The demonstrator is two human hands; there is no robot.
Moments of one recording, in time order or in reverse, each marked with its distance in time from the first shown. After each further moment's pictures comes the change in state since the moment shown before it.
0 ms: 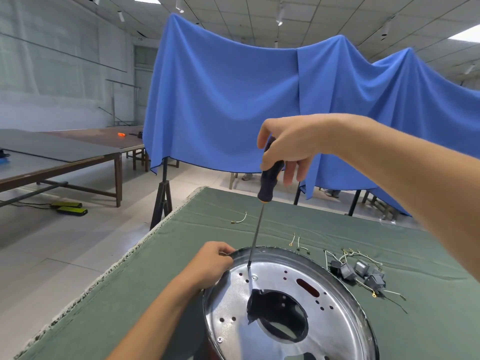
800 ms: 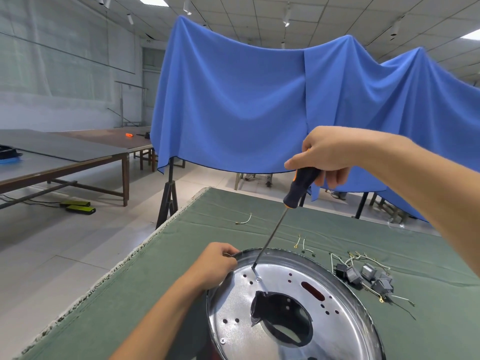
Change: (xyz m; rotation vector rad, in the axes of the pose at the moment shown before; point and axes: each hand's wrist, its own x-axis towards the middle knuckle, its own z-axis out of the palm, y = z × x) left_hand -0.001 0.001 0.001 0.003 0.004 0.010; right_hand -0.003 0.043 0.003 -0.019 0.102 0.125
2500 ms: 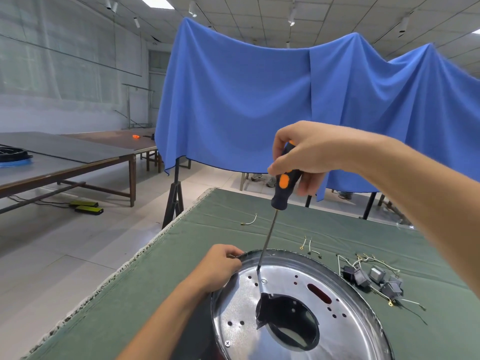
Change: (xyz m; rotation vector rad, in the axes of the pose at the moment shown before) left_hand -0.001 -0.001 0.000 -0.027 0.013 -0.005; right_hand -0.017 -0.031 0.008 0.144 -0.016 -0.149
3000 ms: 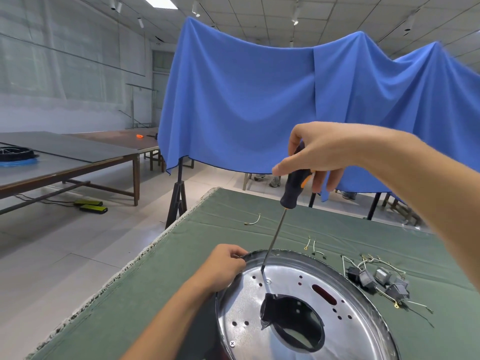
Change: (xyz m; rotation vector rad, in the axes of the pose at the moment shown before) left_hand -0.001 0.002 0.001 -0.001 0.000 -0.002; right_hand 0.001 0.002 -0.003 -0.035 0.023 0.061
